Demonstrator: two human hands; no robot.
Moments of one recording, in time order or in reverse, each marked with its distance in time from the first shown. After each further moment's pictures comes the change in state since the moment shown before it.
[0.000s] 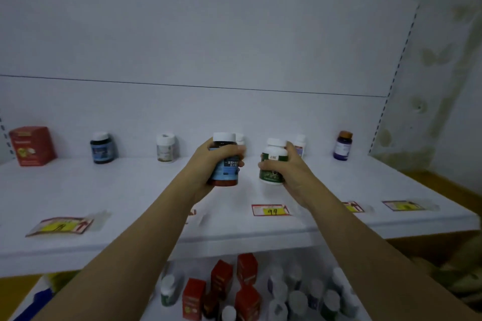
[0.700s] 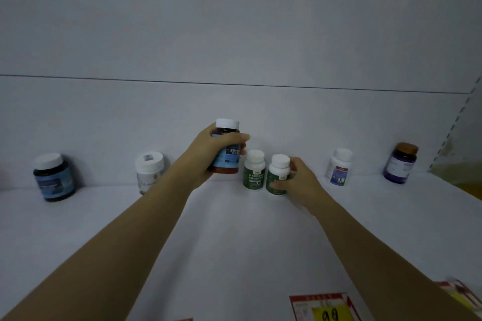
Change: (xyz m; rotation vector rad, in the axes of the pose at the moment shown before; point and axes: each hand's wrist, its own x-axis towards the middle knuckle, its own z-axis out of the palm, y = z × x) left_hand 0.201 -0.019 -0.078 0.070 -0.018 -0.019; right_hand 0.195 0.093 -0.015 -0.370 0.110 0.108
